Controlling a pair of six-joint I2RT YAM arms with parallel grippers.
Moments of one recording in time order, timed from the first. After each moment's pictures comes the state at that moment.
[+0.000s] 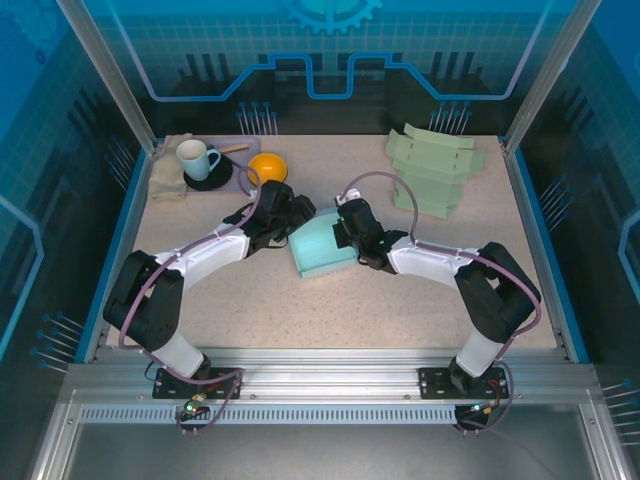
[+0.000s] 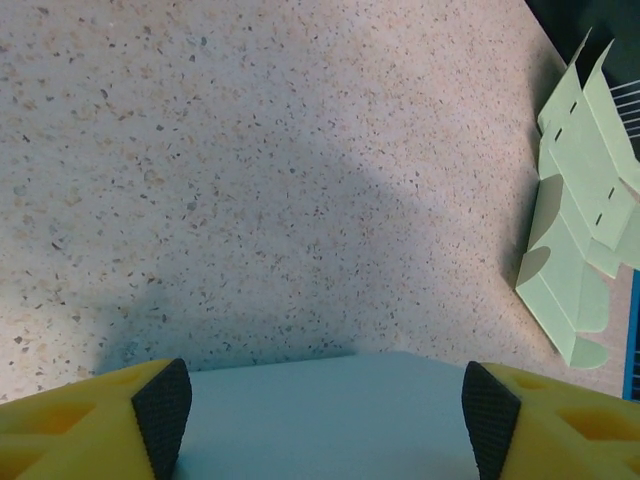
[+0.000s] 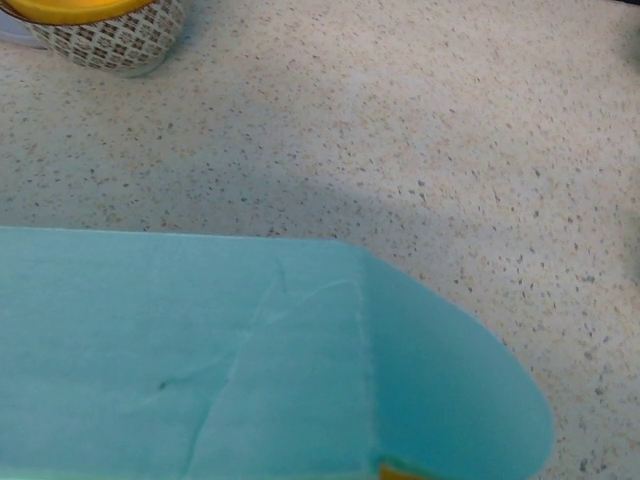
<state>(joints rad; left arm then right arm) -0.47 1.60 1.01 -0.15 -0.04 -1.08 0.70 1.69 0.98 0.04 0.34 0.23</state>
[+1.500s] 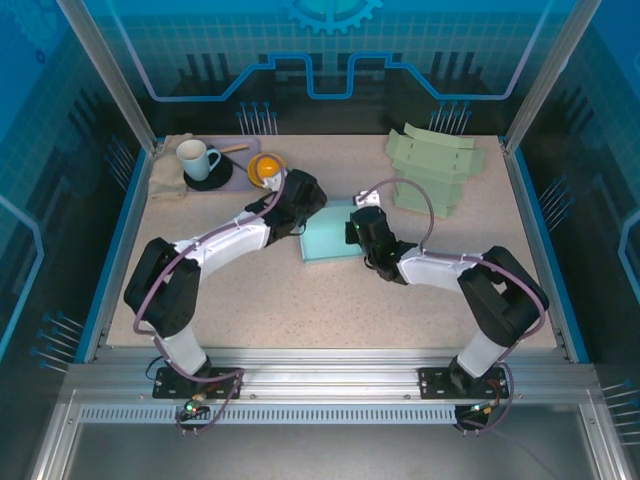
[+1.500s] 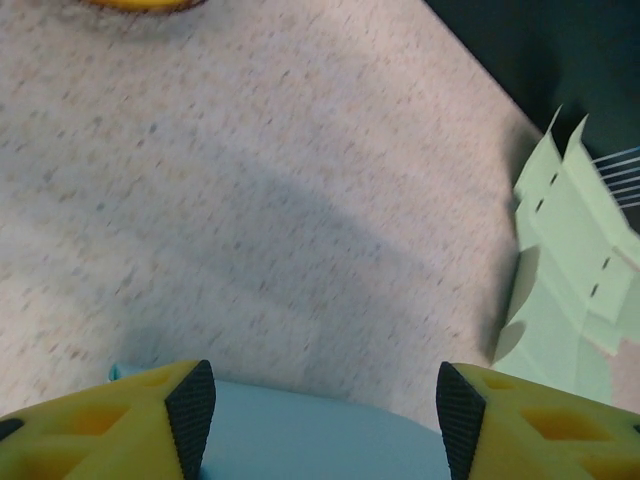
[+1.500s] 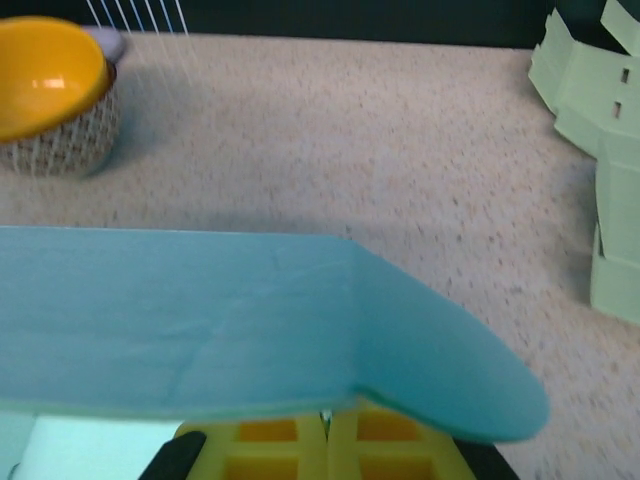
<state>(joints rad) -0.54 1.75 1.25 -0.22 -0.25 -1.09 0.65 1.67 0.84 0.33 0.41 0.28</state>
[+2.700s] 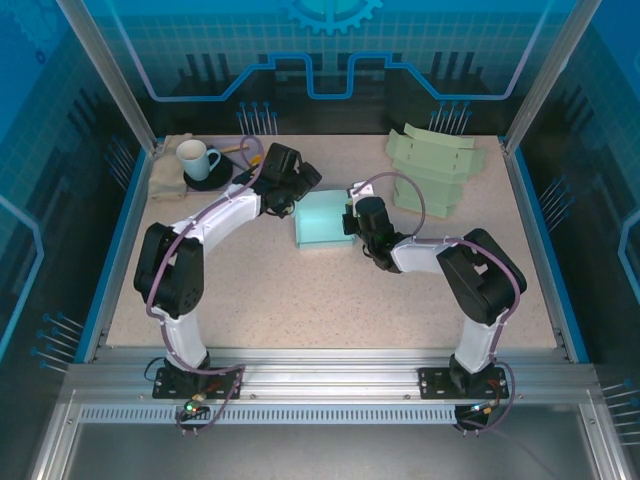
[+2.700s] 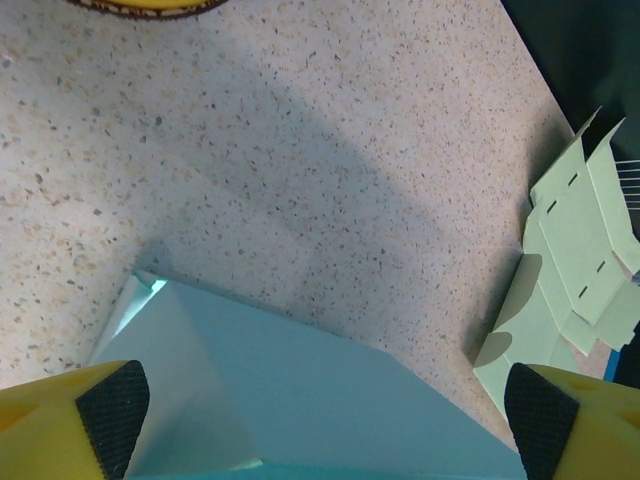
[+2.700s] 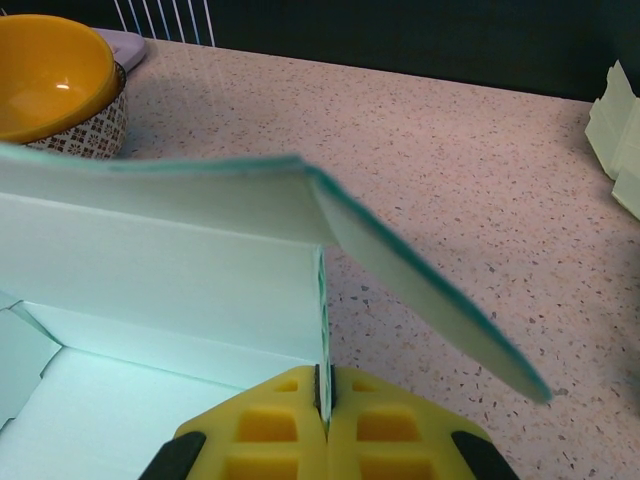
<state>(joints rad) -0.40 1.85 1.47 -0.45 0.01 -1.14 0.58 1.82 0.90 0.49 0.31 0.13</state>
